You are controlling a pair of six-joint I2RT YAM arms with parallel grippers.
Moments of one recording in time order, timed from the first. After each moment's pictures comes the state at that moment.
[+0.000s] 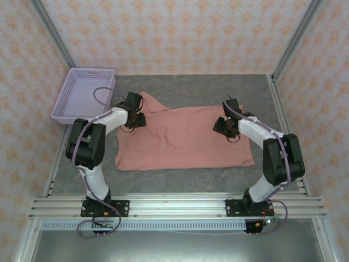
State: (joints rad) left arm -0.20 1.87 1.21 -0.50 -0.05 -0.44; right arm 0.23 1.61 1.00 -0.53 -0.06 0.62
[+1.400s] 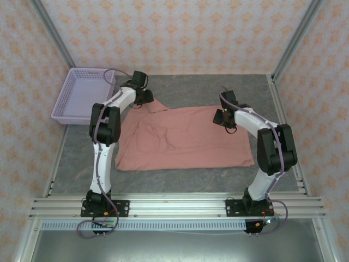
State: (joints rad) left arm -0.14 2.39 1.95 -0.59 0.03 -0.43; right arm 0.23 1.75 1.17 -0.53 0.06 0.51
